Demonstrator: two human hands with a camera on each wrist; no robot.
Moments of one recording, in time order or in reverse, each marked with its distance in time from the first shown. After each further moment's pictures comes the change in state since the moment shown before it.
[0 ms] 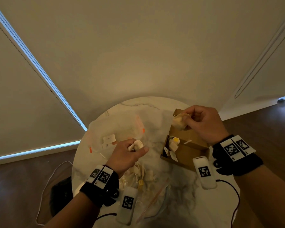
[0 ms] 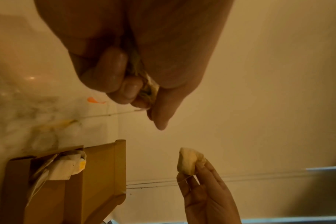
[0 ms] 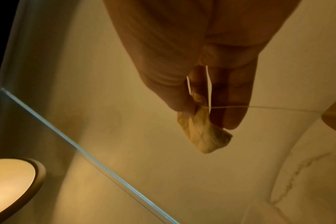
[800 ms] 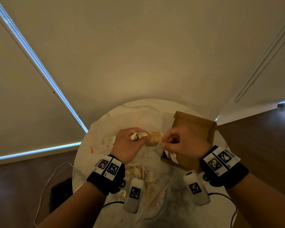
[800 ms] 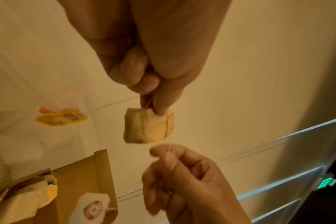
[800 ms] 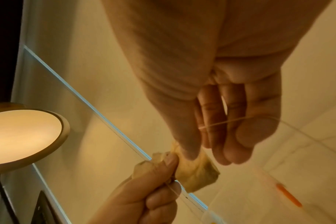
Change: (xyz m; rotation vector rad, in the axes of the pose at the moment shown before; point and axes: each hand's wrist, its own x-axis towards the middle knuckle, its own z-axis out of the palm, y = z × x) left_hand 0.016 0.031 0.001 0.169 0.132 0.332; right_hand -0.024 -0.010 0.039 -0.257 -0.450 0.036
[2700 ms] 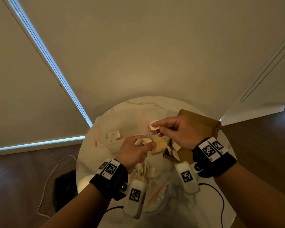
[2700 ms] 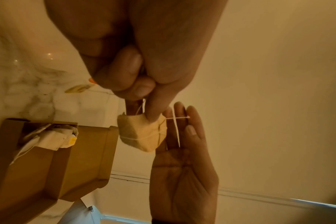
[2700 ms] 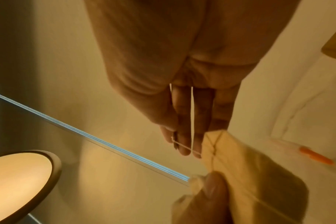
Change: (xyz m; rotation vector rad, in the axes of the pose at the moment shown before) left_hand -0.031 -0.010 0.012 -0.436 -0.112 -0.377; right_hand 0.013 -0.019 0.010 0.344 0.049 -0.206
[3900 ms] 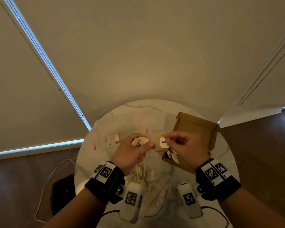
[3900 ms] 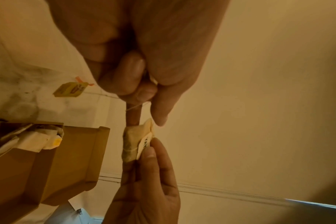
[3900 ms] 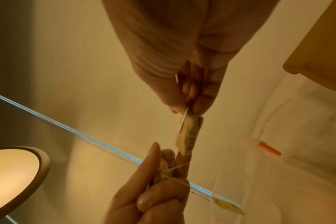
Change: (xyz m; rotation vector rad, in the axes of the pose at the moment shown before) left_hand -0.002 0.014 -0.004 -0.100 -0.043 0.047; right_hand -0.034 0.029 0.007 -0.051 0.312 0.041
